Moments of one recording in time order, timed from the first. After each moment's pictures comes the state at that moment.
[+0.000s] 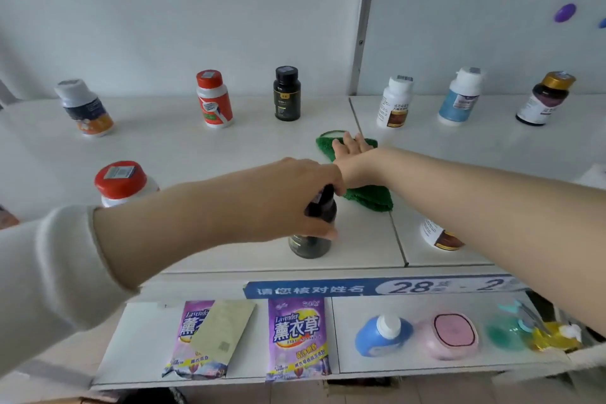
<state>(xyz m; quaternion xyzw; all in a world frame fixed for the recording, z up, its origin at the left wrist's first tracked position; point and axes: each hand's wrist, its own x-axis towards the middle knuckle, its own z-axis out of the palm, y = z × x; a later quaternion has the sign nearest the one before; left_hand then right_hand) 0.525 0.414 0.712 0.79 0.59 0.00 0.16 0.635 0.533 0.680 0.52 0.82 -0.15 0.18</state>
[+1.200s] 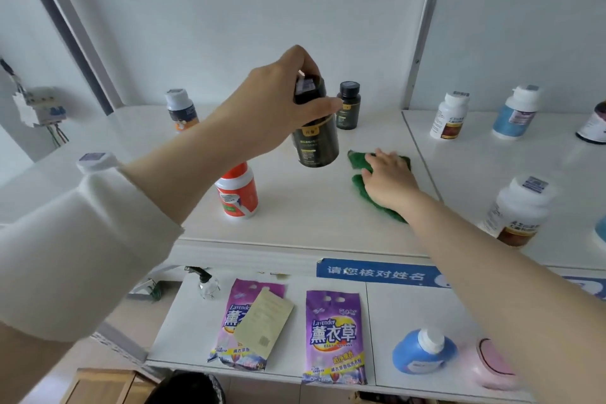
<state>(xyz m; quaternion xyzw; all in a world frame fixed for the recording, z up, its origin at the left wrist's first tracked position) 0.457 0.380 0.764 0.65 0.67 0.35 0.04 0.601 0.506 0.632 0.56 0.81 -0.15 -0.06</state>
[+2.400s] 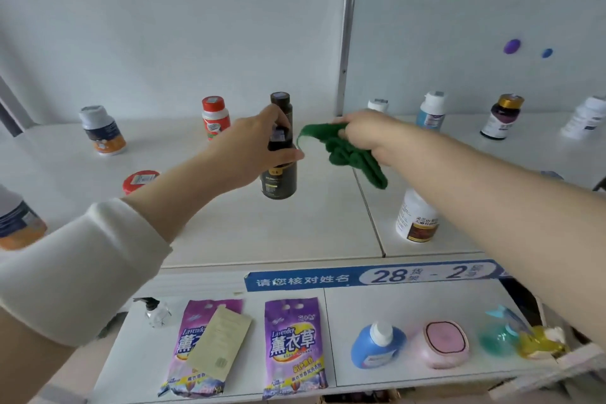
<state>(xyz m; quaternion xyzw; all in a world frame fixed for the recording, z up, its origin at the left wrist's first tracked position) 0.503 0.424 0.731 0.68 0.68 0.25 0.08 0.655 0.516 0.733 0.55 0.75 -0.33 -0.15</state>
